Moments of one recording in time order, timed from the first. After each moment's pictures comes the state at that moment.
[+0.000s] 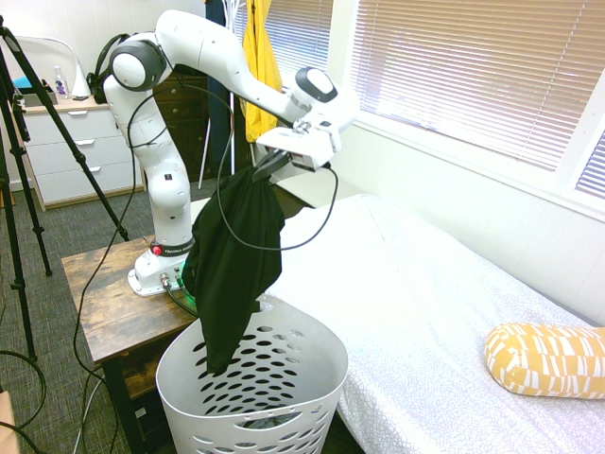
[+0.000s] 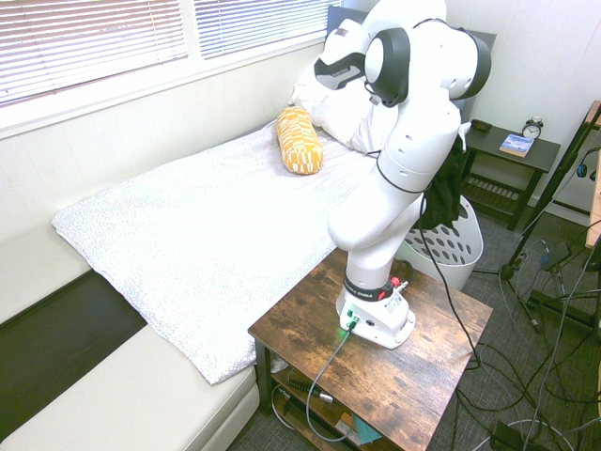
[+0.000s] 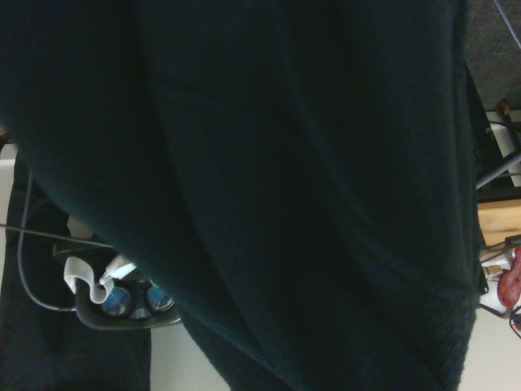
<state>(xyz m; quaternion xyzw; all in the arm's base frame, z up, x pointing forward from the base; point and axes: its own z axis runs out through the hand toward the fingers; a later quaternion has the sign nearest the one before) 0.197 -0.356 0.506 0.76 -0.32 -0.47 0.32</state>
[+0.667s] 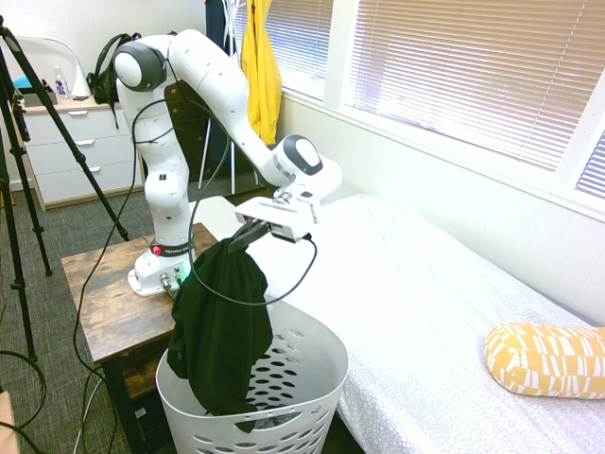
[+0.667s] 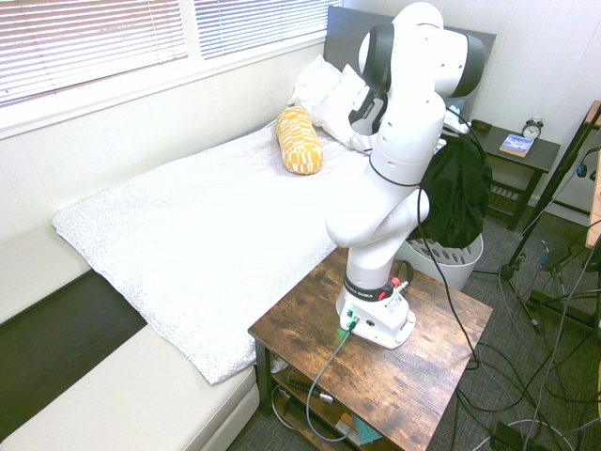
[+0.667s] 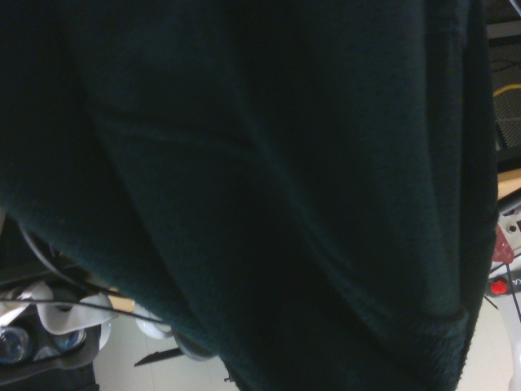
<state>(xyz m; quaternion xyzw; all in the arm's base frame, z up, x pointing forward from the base) 0.120 -0.413 0.382 0.71 -0.32 -0.49 0.39</state>
